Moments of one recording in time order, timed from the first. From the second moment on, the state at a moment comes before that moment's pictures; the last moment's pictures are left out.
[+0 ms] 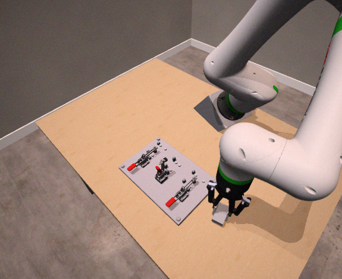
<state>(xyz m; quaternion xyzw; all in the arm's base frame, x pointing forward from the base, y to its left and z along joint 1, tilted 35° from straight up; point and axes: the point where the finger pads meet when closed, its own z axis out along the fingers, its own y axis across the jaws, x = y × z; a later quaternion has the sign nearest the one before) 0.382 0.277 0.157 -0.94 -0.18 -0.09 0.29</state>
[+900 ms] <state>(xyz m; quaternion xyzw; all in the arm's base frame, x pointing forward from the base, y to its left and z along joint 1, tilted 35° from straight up) 0.376 0.229 0.226 -0.94 -0.18 -0.09 0.29</state>
